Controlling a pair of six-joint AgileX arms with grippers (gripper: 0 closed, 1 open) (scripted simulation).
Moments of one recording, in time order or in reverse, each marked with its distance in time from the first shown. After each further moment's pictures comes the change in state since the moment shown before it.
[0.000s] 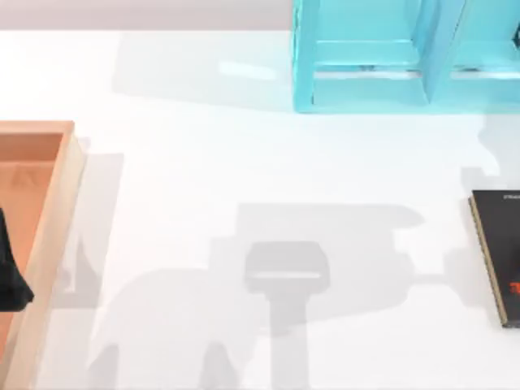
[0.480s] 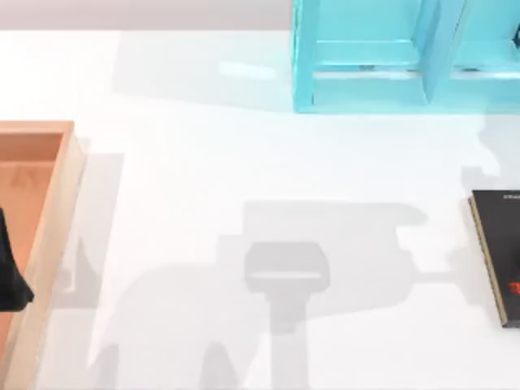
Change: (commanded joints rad) left arm 0.000 0.000 0.000 0.000 0.000 0.000; right arm 0.003 0.012 -0.006 0.009 -0.001 0.002
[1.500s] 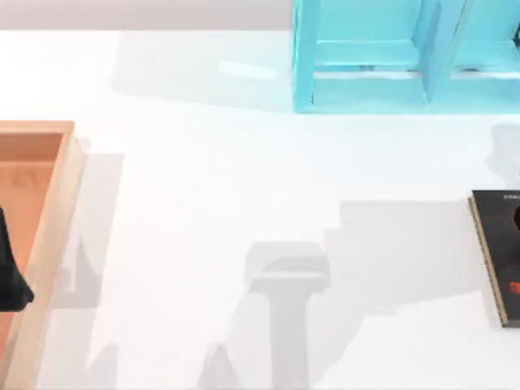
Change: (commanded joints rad) left arm 0.000 0.000 0.000 0.000 0.000 0.000; right arm 0.000 0.059 -0.310 0.370 0.000 0.003
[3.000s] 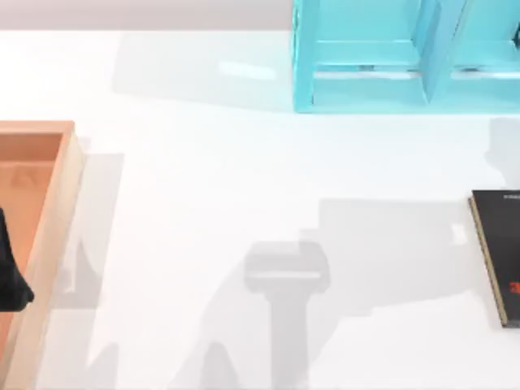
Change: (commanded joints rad) left arm 0.000 0.000 0.000 0.000 0.000 0.000; right arm -0.001 -0.026 0.093 -0.129 0.000 -0.001
